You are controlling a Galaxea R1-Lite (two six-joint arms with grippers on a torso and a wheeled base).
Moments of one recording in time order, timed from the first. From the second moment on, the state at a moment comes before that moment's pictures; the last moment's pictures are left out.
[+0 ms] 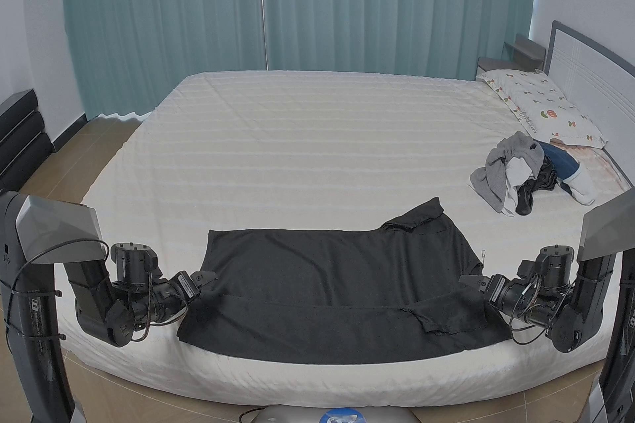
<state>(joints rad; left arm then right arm) -0.08 2.31 -0.49 -1.19 -0.20 -0.72 0.09 2.26 -0.25 -1.49 0.22 0.62</state>
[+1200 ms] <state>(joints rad) -0.08 2.32 -0.47 -1.20 -0.27 -0.73 0.23 2.31 -0.50 -1.24 0.12 0.95</state>
